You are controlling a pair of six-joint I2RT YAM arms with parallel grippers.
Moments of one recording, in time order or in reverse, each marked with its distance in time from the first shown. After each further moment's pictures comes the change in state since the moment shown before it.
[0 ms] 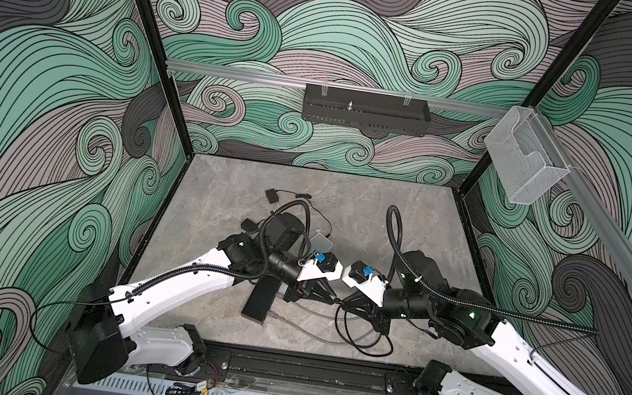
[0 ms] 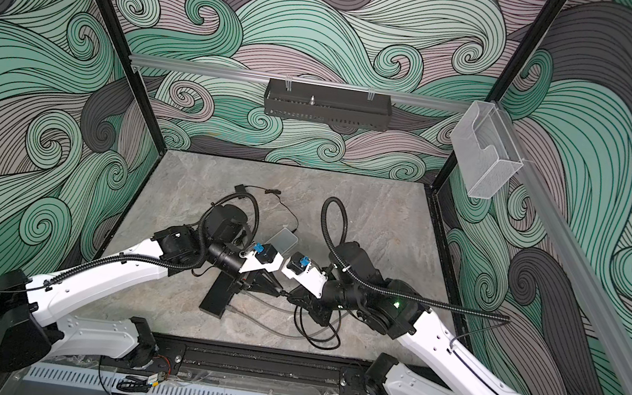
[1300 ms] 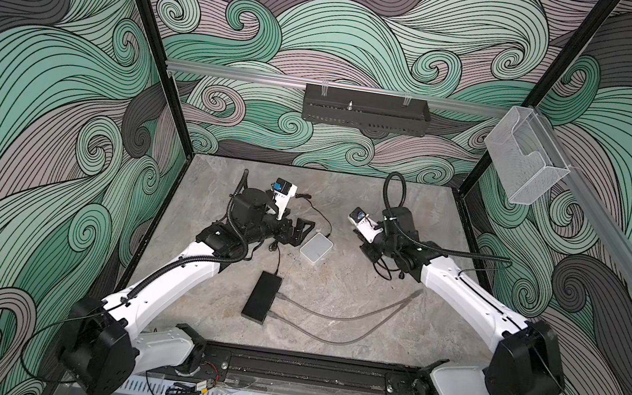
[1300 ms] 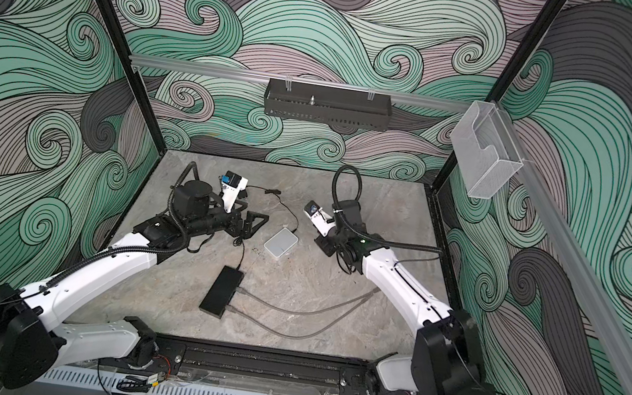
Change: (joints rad) left arm 0.318 -0.012 -0.087 0.346 -0.630 -0.752; right arm -0.382 0.507 -0.013 0.471 0.352 -0.296
